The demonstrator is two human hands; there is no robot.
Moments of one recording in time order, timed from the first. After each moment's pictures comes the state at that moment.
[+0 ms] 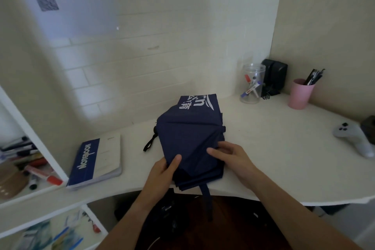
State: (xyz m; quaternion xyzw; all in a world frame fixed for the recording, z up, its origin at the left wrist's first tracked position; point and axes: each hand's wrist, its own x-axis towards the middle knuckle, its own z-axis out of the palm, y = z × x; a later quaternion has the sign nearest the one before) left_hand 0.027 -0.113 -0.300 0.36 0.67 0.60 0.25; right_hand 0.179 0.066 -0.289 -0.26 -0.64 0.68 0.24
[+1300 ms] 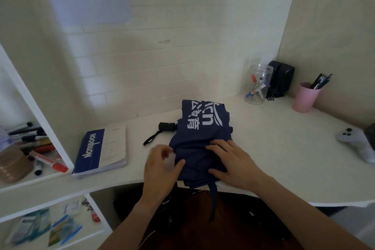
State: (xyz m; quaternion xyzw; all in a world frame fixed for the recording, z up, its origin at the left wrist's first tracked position) left_hand 0.021 -0.128 -0.311 0.35 0.80 0.48 -0.03; right_hand 0.179 0.063 -0.302 -0.12 -0.98 0.02 0.18
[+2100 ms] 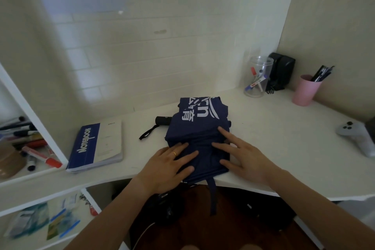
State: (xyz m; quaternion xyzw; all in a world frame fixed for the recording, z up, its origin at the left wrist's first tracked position) left_hand -0.008 -0.114 -0.324 0.65 0.75 0.04 -0.04; right_hand 0.207 0.096 -0.309 -0.10 -0.98 0.08 0.17
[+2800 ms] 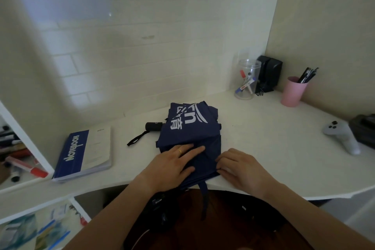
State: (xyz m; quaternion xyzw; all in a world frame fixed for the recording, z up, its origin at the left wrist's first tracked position) left_hand 0.013 -0.081 -0.304 0.69 0.72 0.07 -0.05; right_hand 0.233 0.087 -0.317 -0.01 -0.96 0.05 0.26
